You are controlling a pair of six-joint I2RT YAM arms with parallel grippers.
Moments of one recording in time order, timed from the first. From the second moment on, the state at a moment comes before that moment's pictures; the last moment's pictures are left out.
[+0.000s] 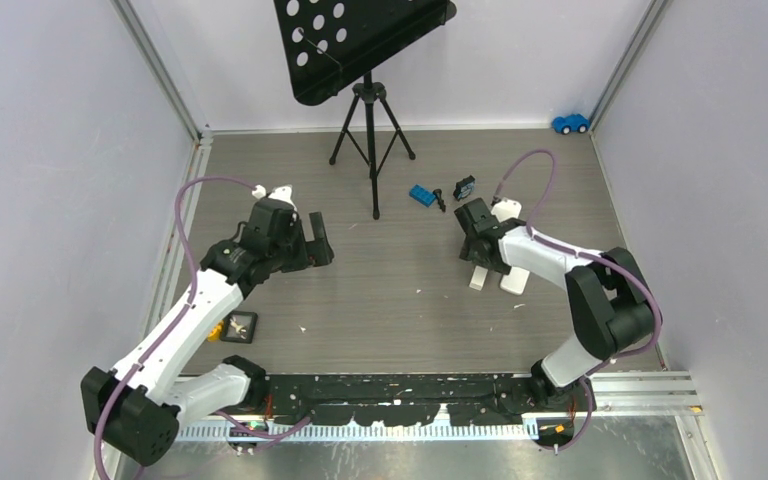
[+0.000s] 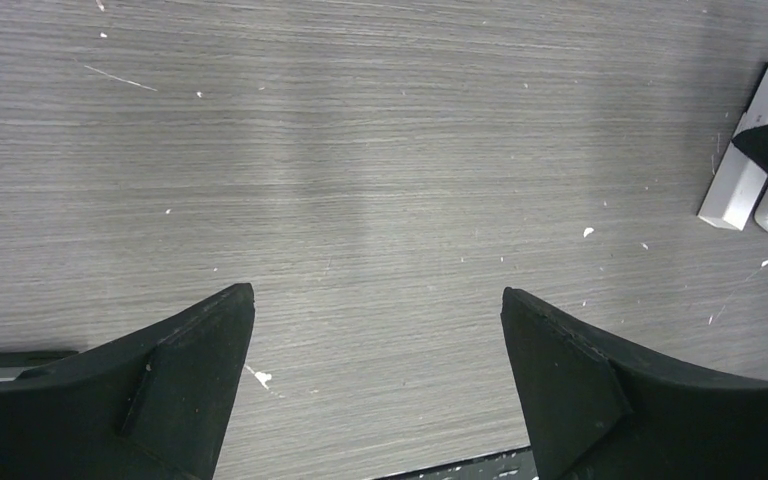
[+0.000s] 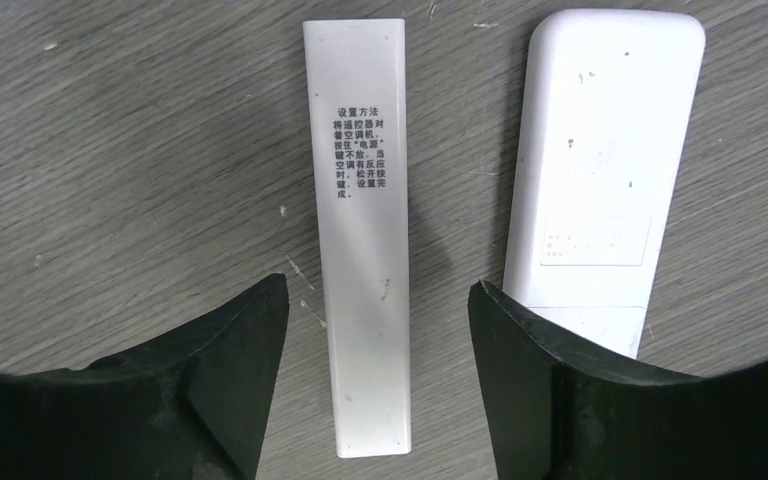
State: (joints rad) left arm -0.45 1.05 0.93 -0.68 -0.08 -0.54; right arm 0.47 1.58 0.90 -0.50 0.50 0.79
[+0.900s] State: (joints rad) left arm -0.45 0.52 1.23 -1.06 -0.19 -0.45; right arm 0.46 0.44 1.21 -0.96 0.82 0.58
